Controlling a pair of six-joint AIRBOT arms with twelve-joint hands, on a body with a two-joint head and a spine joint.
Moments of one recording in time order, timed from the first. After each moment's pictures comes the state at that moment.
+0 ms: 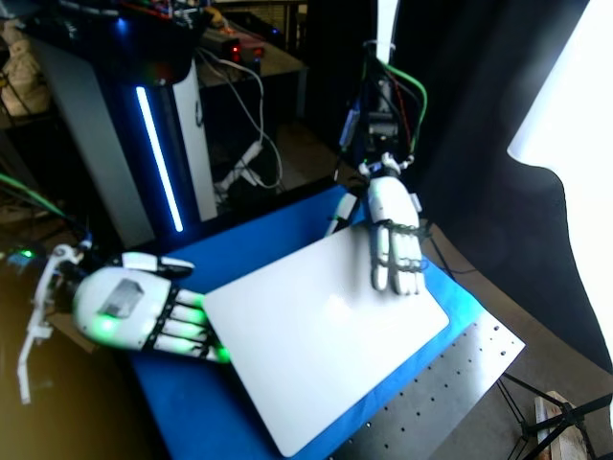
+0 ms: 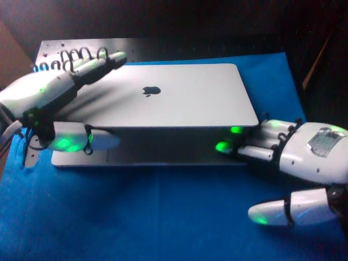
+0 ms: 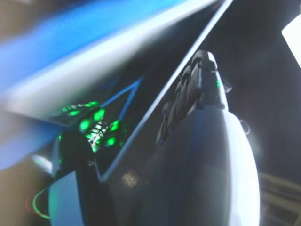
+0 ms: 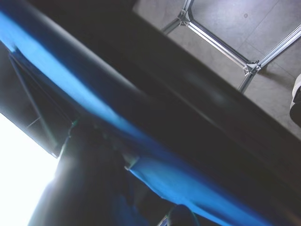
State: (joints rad) left arm 0.90 -1.03 1.20 -0.18 -0.80 0.94; right arm -1.00 -1.06 1.13 -0.33 0.69 -0.70
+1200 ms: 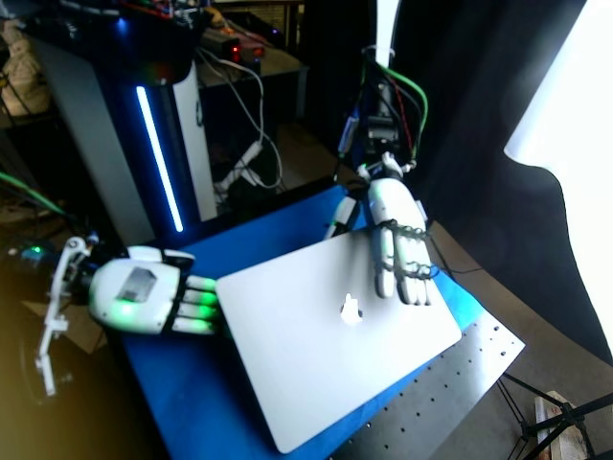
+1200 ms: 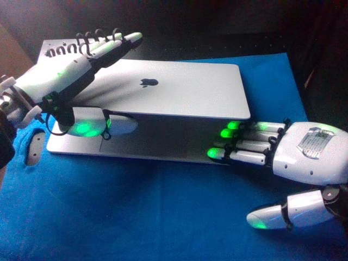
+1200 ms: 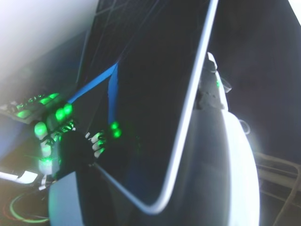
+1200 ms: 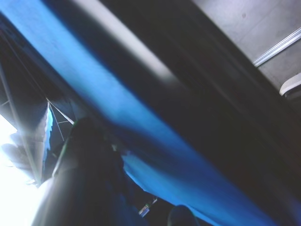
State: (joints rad) left arm 0.83 -1.09 1.23 -0.19 -0.80 0.95; right arm -0.96 -1.07 1.16 -0.42 0.67 -0.69
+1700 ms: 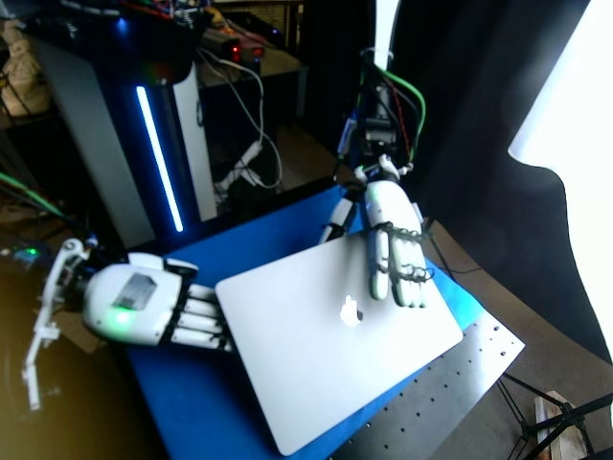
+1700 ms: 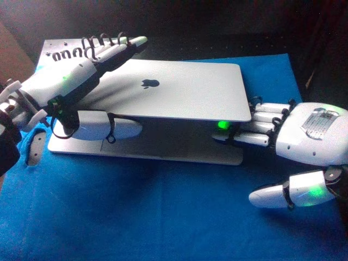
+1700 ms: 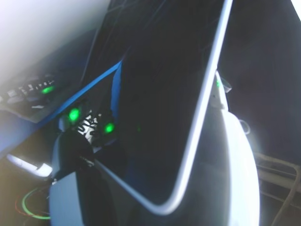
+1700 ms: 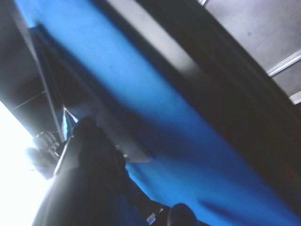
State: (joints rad) left arm 0.84 -1.11 1.23 -0.19 -0.81 0.95; right arm -0.89 -1.04 1.16 -0.45 0.62 -0.69
